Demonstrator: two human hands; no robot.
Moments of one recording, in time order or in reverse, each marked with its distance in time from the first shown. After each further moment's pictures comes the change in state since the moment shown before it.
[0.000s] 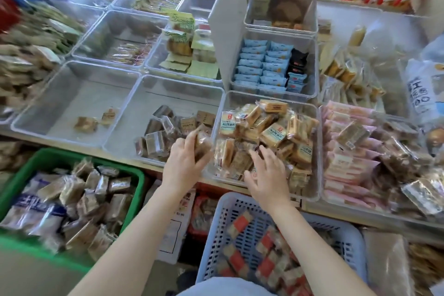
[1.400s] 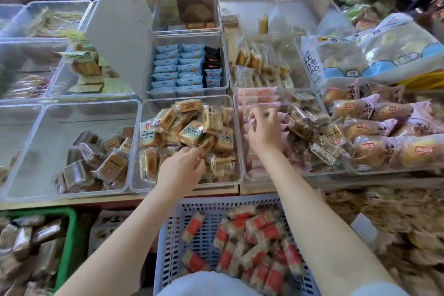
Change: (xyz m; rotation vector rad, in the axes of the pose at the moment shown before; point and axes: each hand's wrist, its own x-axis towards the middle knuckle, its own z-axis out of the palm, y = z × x) left_hand -0.016 0.169 0.068 0.236 -0.281 0.322; right_hand 0.021 0.146 -0.113 -0.014 0.480 0.376
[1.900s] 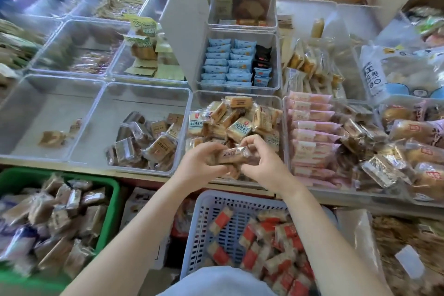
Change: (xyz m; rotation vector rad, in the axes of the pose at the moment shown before) left_hand -0.033 -0.066 -0.038 -0.616 0.015 -0.100; right_hand -0.088 -0.107 -0.027 0.734 -0.737 -0.076
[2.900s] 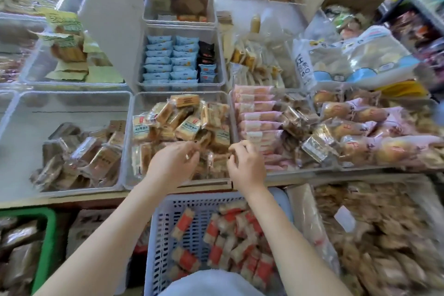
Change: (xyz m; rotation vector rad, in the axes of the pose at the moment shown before) left_hand 0.034 0.023 0.042 0.482 -0.081 0.176; right_hand -0.008 0.083 -0.018 -0.690 0.688 -0.066
